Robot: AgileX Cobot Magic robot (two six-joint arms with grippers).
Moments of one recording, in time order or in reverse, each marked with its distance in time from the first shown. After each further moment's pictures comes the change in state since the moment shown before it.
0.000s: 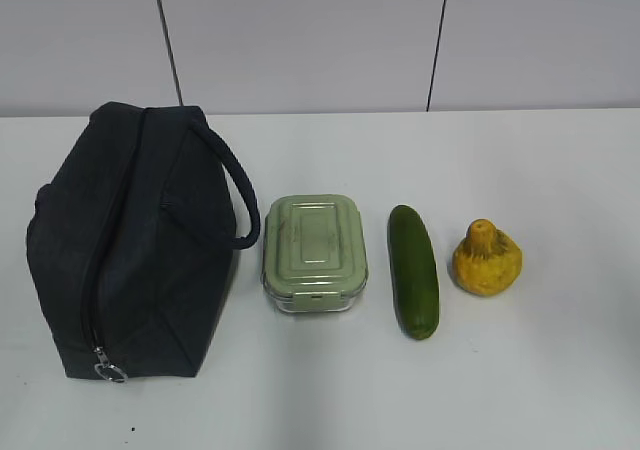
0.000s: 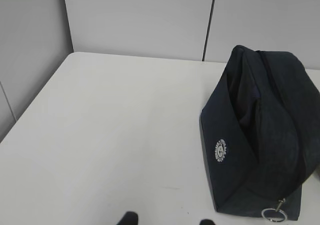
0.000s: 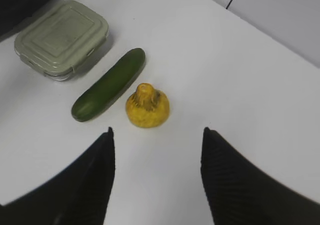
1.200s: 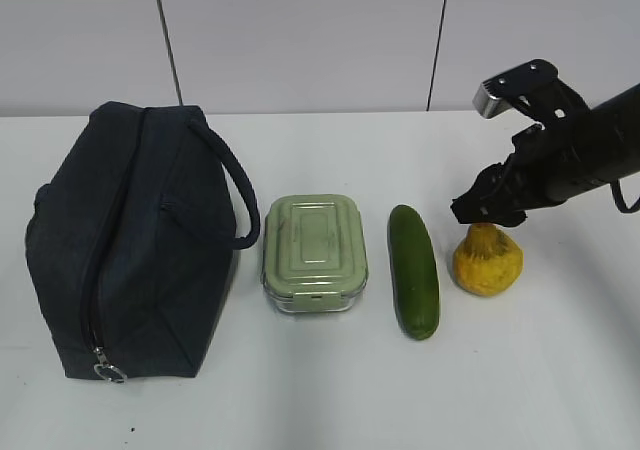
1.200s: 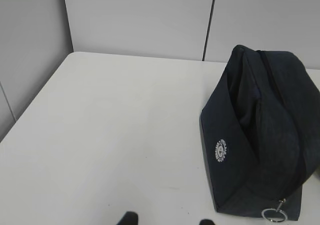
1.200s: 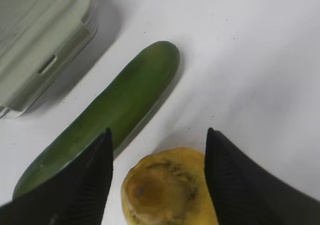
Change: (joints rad) left arm 0.000 0.000 0.000 0.000 0.000 0.000; right arm 0.000 0.903 -0.119 0.595 -0.352 -0.578
